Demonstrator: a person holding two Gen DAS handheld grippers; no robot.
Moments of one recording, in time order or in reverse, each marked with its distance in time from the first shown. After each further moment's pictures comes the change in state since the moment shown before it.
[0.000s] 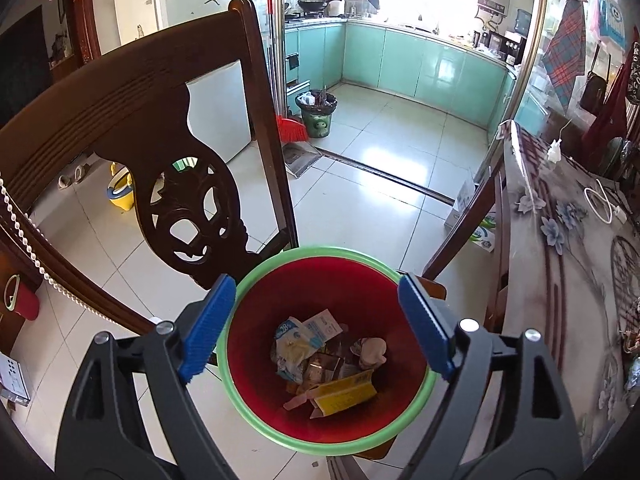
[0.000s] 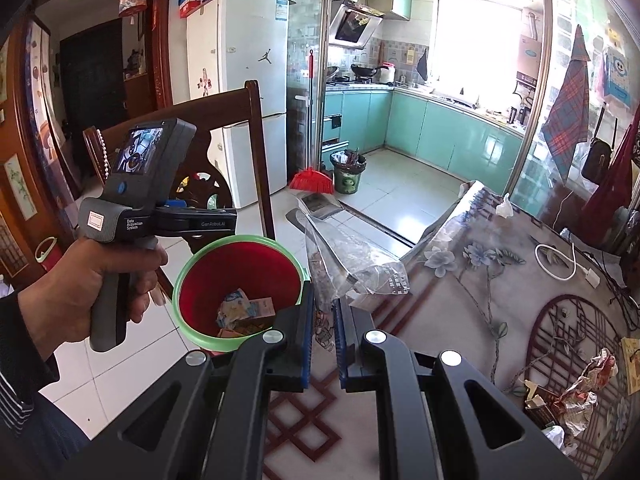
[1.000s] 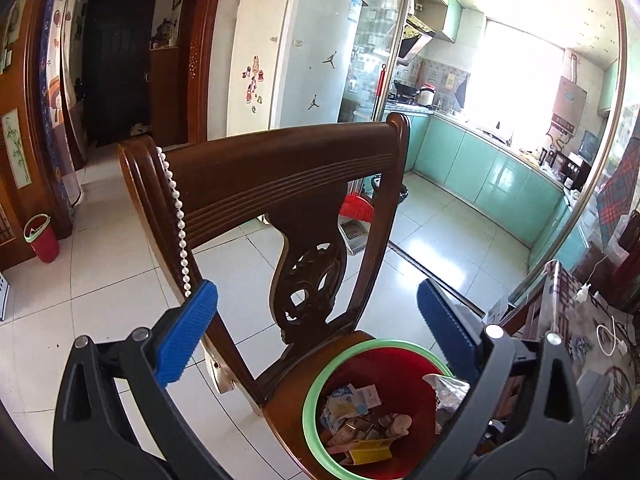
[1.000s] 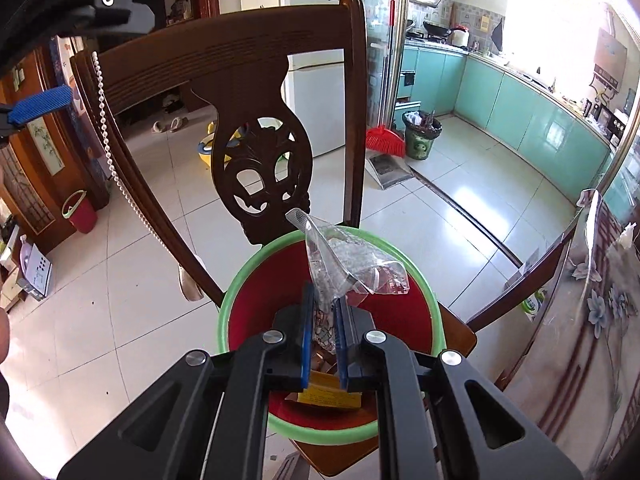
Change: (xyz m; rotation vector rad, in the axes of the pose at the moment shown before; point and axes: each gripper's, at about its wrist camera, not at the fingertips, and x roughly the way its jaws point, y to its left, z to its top) left arm -0.091 0.128 0.023 -0.332 -0.259 0.146; right arm 0.189 0.126 0.038 -0.113 0.205 0.173
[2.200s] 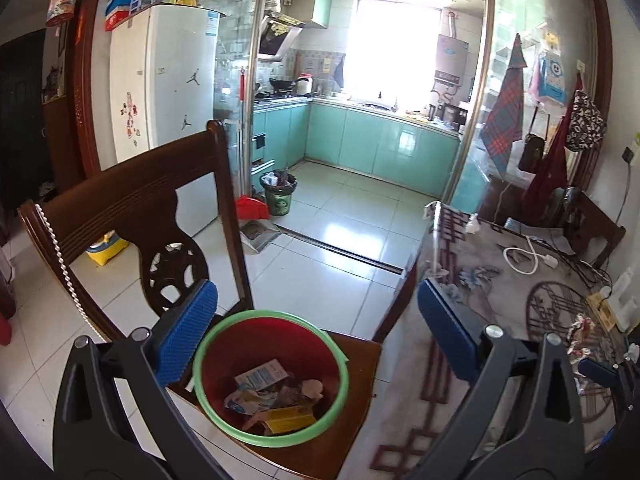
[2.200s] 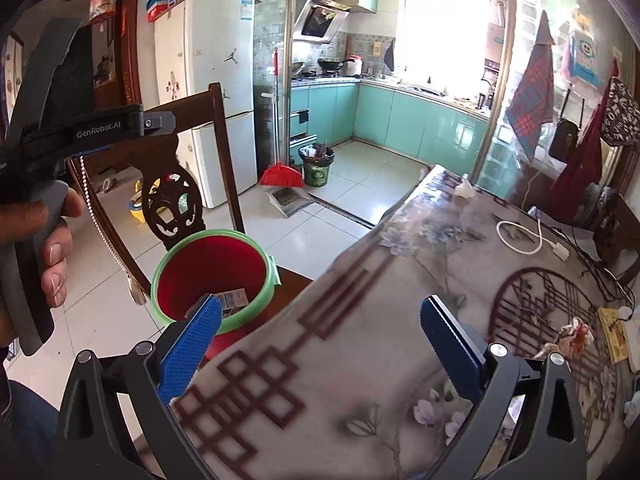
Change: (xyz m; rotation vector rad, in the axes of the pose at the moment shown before) left arm -0.092 -0.149 -0.052 0.285 0.003 -0.353; right arm -0.245 -0.113 -0.129 0.224 -0.190 -0.283
